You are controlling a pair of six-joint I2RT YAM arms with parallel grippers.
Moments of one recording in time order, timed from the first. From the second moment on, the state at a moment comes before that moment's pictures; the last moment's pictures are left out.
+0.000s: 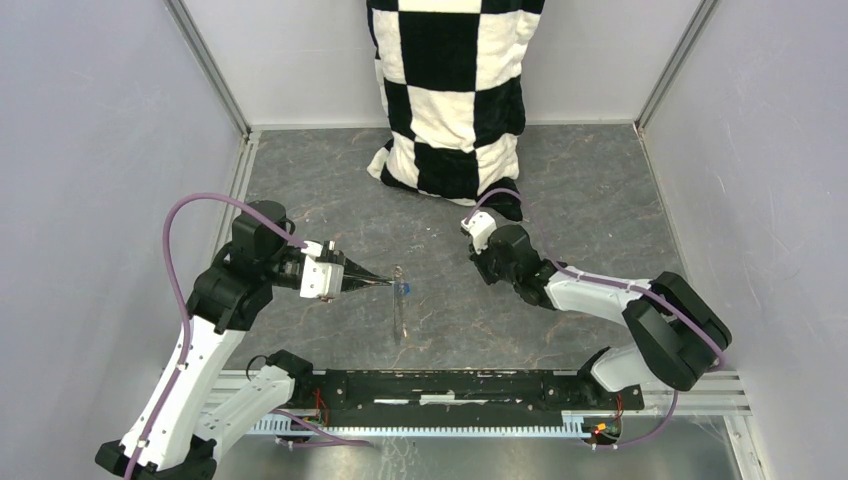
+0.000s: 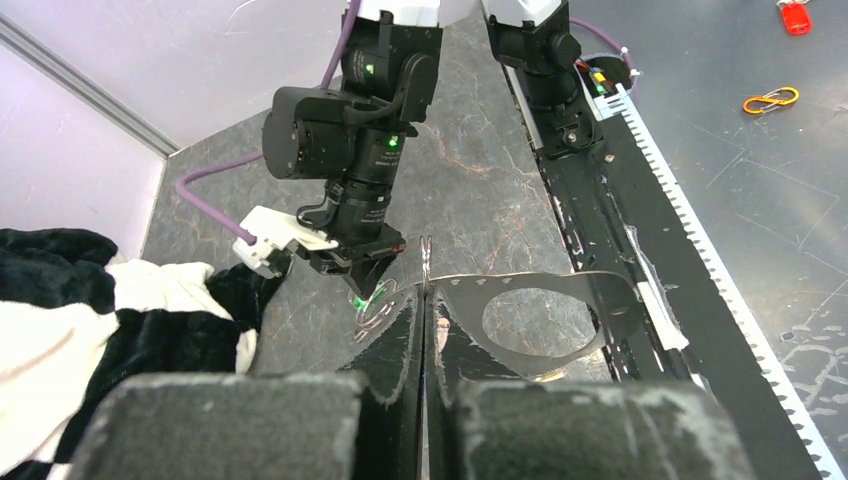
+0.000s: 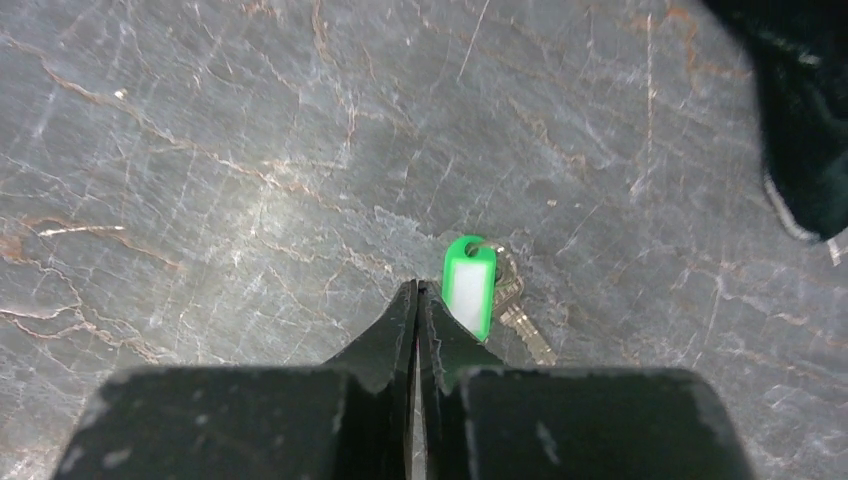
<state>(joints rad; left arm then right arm) -0.42 0.78 1.08 -0.75 1.18 0.84 0.69 1.43 0.59 0.20 0.04 -0.07</state>
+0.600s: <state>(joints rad) -0.42 0.78 1.08 -0.75 1.18 0.83 0.34 1.57 0.85 -0.04 -0.60 -0.62</state>
